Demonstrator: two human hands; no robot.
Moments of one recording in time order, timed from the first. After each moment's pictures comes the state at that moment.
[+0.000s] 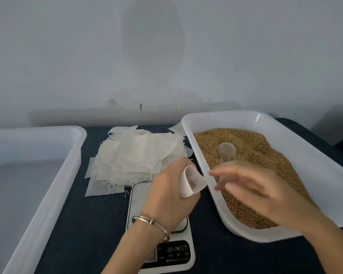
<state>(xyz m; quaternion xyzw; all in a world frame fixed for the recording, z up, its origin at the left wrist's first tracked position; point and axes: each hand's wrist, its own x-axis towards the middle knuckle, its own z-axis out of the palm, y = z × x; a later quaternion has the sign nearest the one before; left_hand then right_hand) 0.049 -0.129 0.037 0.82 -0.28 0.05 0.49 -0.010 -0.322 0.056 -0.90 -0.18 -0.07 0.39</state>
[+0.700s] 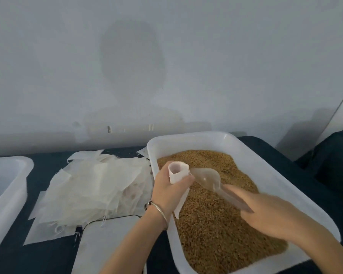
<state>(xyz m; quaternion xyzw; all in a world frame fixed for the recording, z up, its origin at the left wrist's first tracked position) 0.108 -0.244 0.022 0.67 -0.15 -0.09 0.73 0.004 -0.436 0.034 -0.98 0.11 0.10 0.10</state>
